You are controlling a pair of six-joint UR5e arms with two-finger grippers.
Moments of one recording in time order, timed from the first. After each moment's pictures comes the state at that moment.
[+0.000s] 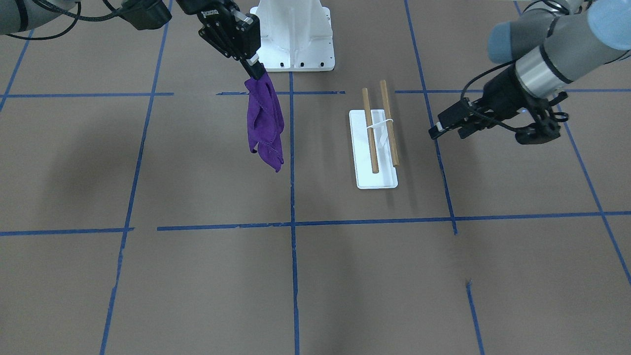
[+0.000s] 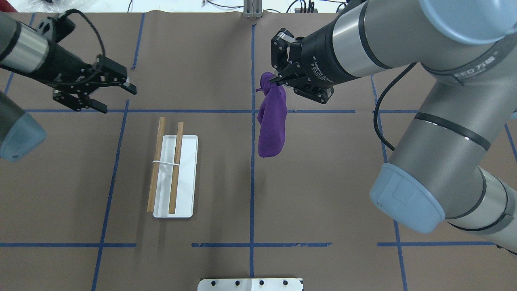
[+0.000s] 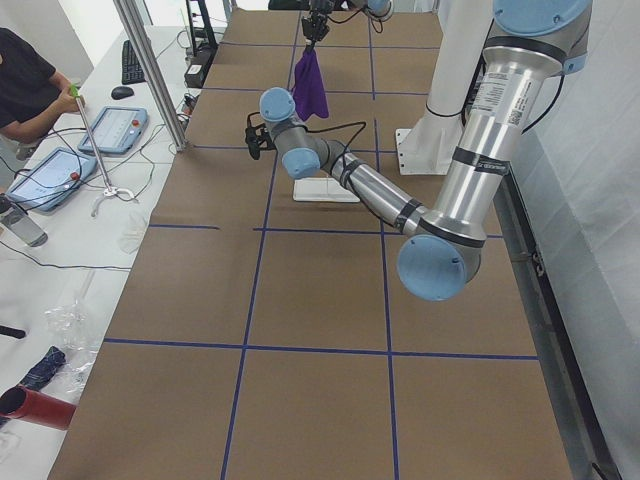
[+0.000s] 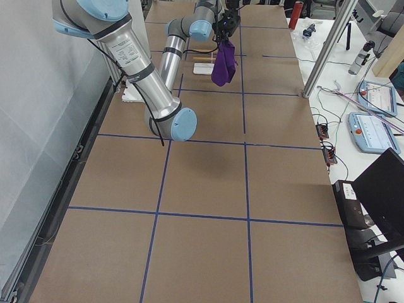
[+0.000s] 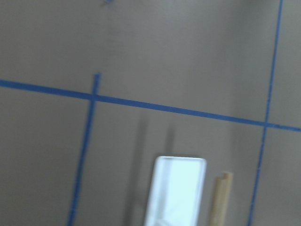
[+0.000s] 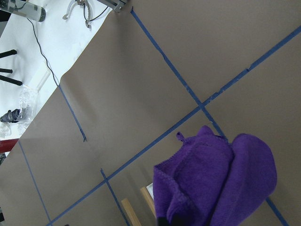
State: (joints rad) left arm -0.97 -1.93 -1.82 -2.04 -2.46 -1.50; right arm 0.72 -0.86 2.12 -1.57 1.94 1.94
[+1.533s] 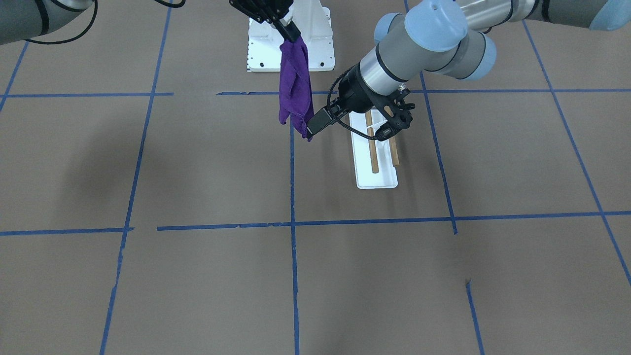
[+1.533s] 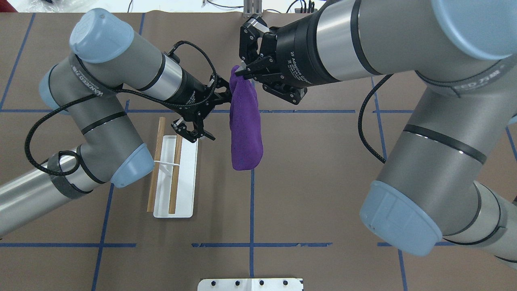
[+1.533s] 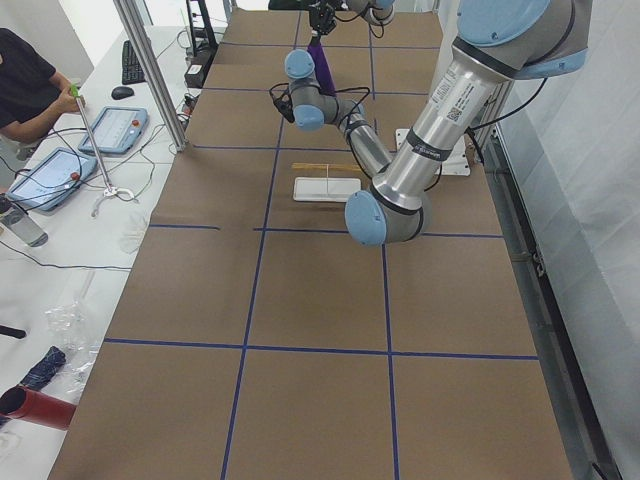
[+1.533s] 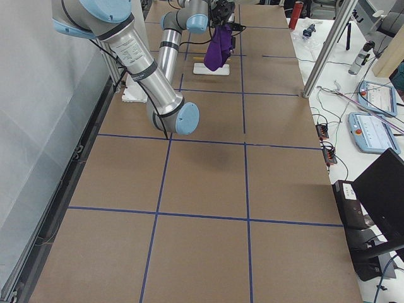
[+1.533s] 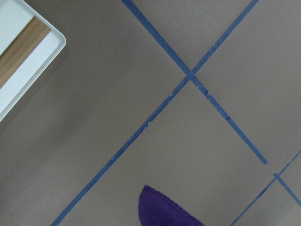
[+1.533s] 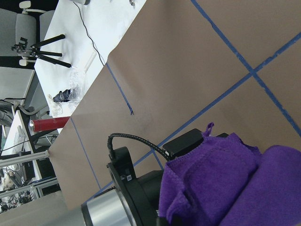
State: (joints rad) left arm -0.72 -2.22 -1.69 -2.05 -2.27 -2.08; right arm 0.68 -0.80 2.14 -1.47 1.89 2.00
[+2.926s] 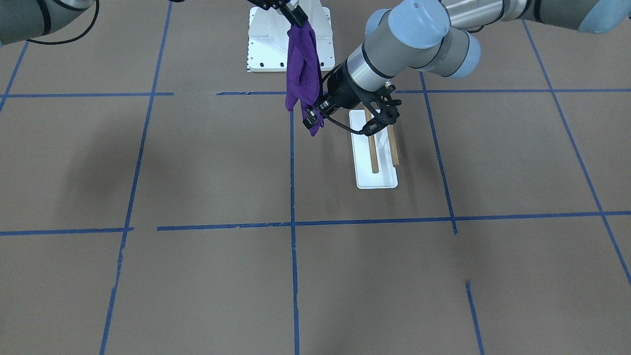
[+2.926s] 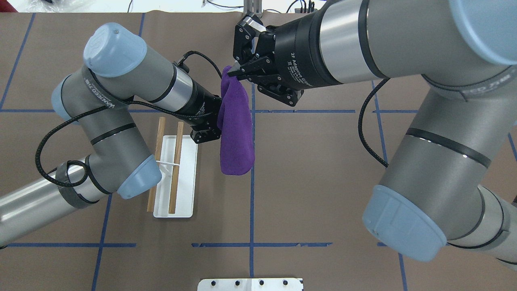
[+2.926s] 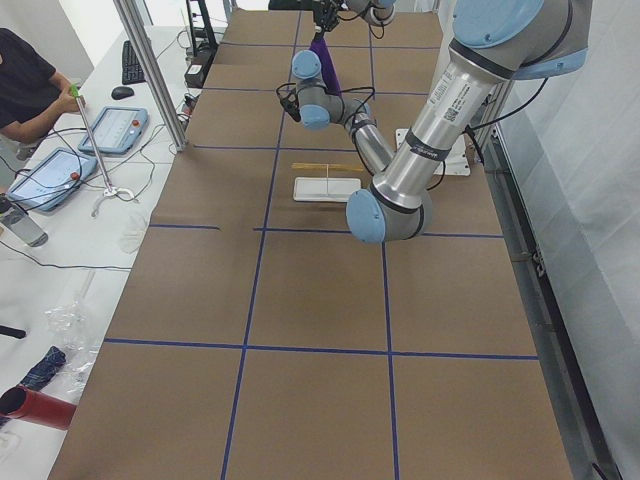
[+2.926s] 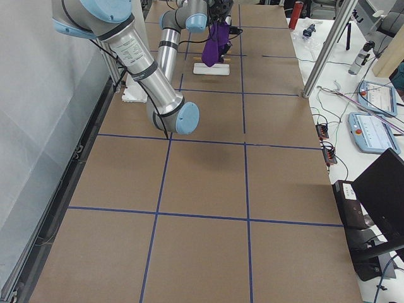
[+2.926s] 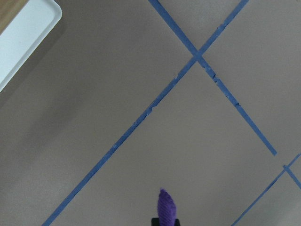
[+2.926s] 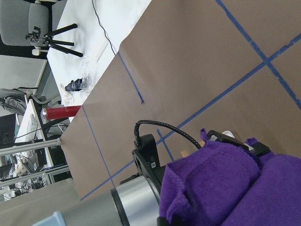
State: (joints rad) left arm -0.68 -2.22 -1.70 -2.05 -2.23 -2.08; right arm 0.67 -0.81 2.15 -1.43 1.90 2.00
